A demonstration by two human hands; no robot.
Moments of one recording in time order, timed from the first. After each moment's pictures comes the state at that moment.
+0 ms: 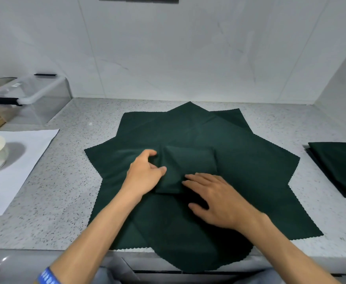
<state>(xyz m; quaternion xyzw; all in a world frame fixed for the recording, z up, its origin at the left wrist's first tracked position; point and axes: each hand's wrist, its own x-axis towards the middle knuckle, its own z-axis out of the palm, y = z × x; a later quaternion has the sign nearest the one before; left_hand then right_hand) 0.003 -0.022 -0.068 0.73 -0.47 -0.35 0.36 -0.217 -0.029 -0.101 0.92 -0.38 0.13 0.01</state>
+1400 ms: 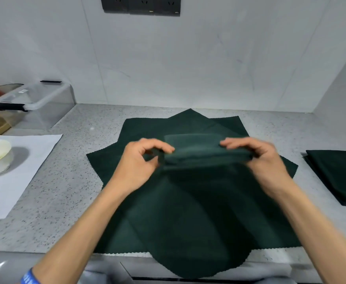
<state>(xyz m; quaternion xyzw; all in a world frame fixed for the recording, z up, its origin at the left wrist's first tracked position) 0.018 -0.020 -0.030 0.52 -0.66 -0.21 0.50 -0.268 -0.067 -0.018 0.68 -0.38 0.47 -0.40</state>
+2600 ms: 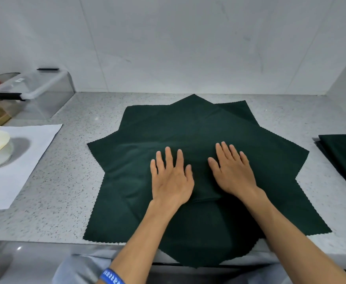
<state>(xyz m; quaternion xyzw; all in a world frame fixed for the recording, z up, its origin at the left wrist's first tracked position) -0.060 -0.025 -0.117 0.76 -0.64 -0.07 0.11 -0.225 -0.086 -0.116 0.77 -0.63 0.07 -0.07</state>
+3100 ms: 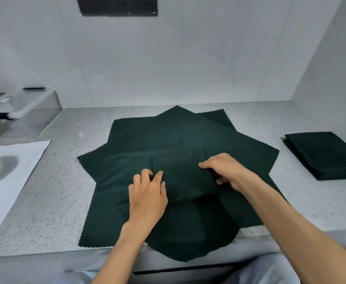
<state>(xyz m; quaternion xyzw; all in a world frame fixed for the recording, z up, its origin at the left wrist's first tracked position) -0.034 0.015 -0.117 0.73 -0.65 0.01 0.20 -0.239 -0.066 -0.051 0.49 -0.65 0.26 -0.52</state>
